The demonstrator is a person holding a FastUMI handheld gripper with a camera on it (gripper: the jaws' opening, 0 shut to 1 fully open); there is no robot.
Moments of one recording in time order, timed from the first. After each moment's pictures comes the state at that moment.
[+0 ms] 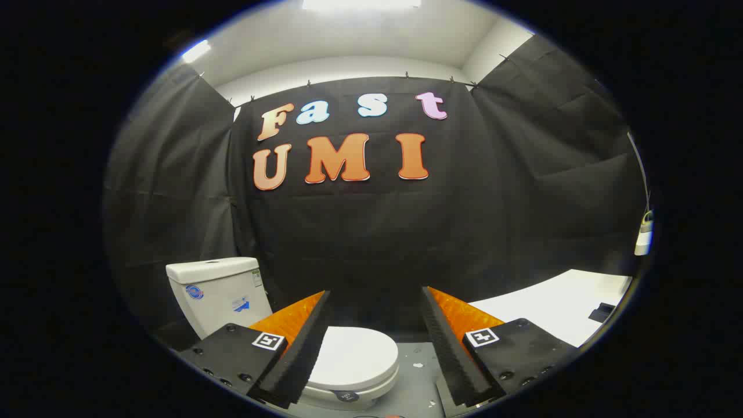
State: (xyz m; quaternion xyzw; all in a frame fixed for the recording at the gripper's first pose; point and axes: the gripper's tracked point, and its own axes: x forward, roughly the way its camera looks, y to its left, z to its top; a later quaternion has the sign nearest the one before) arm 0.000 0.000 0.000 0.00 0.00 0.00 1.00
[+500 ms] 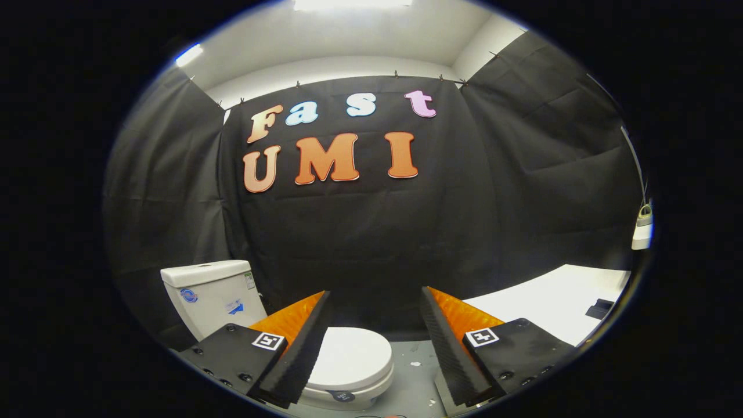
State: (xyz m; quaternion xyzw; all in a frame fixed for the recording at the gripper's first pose) arm -0.001 -0.011 -0.002 0.01 0.00 -0.01 1.00
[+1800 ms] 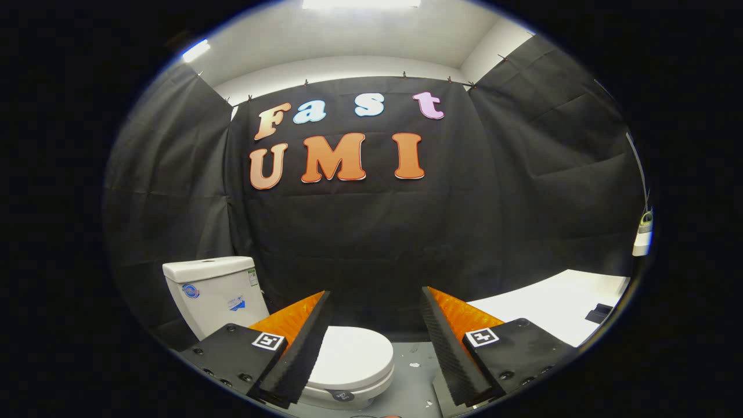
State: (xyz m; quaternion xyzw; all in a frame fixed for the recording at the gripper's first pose) arm 0.000 0.000 -0.005 -0.01 0.00 0.00 1.00
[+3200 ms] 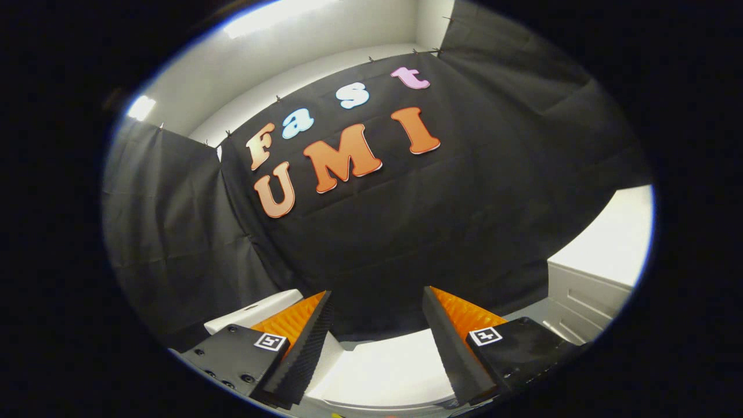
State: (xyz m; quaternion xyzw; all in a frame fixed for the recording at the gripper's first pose) arm 0.088 0.112 -0.049 0.18 0.04 0.06 0.98
